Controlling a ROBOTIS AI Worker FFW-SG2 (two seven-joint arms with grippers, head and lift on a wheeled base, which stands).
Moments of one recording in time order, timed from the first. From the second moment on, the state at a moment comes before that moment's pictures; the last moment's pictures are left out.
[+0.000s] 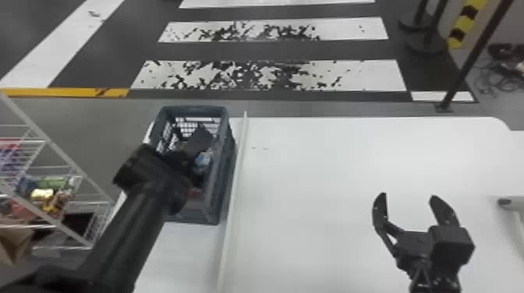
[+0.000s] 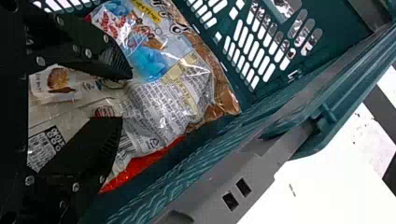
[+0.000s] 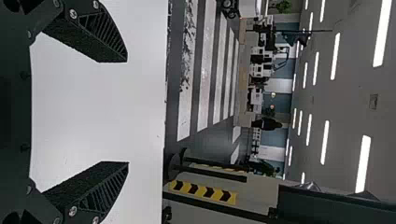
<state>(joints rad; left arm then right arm) -0.35 0.18 -0.18 -0.99 -0.56 0.62 -0.52 0.48 -0.10 0.17 -1.70 0.01 -0.14 -0.29</state>
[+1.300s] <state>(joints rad) -0.19 0.18 0.00 -1.39 -0.50 0.73 -0.57 0.49 -0.10 0.17 -1.69 0.01 -0.14 -0.29</state>
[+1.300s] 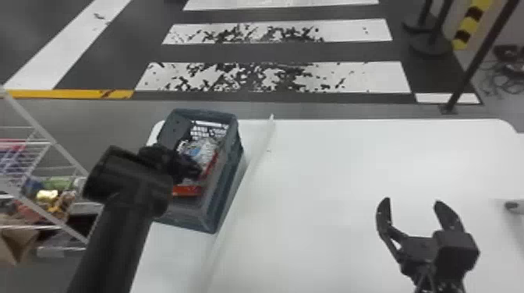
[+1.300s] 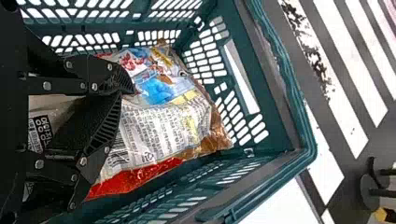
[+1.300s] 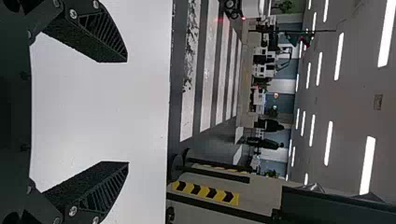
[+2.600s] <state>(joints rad) -0.07 0.14 0.26 -1.50 -0.09 0.52 -0.55 0.48 -0.08 0.17 -1.69 0.05 -0.11 -0.29</state>
